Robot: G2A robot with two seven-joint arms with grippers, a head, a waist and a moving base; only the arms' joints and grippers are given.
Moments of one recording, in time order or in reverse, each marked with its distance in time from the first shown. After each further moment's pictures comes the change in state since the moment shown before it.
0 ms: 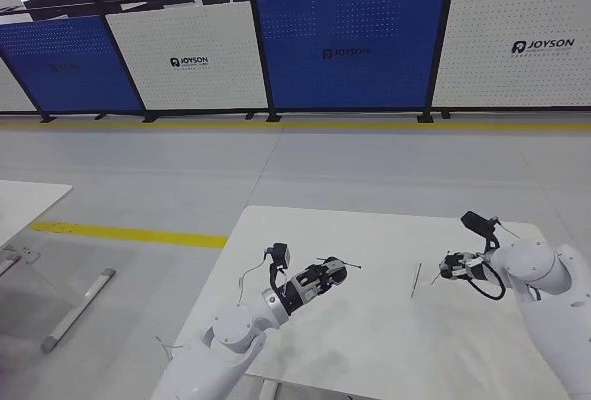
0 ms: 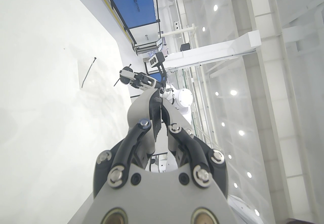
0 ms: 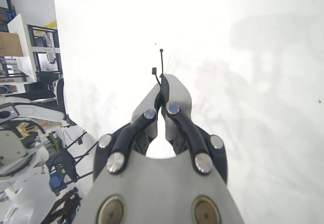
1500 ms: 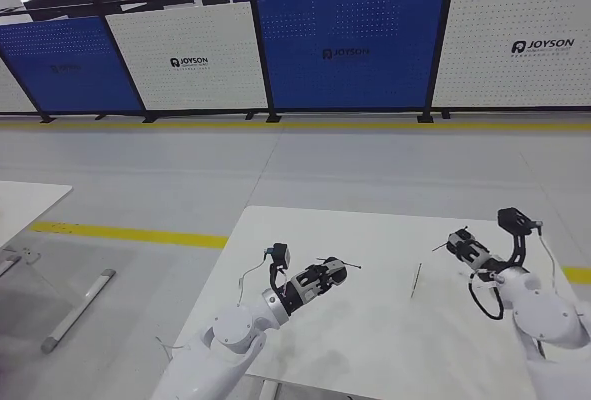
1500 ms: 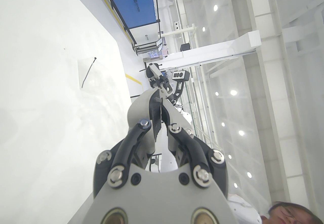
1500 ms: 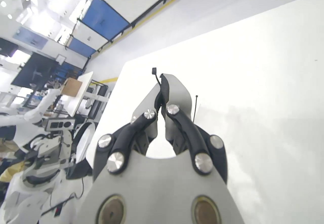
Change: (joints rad) left arm 0.000 0.000 0.000 0.000 0.000 0.000 0.000; right arm -0.395 0.021 0.173 -0.489 0.099 -0.082 -0.615
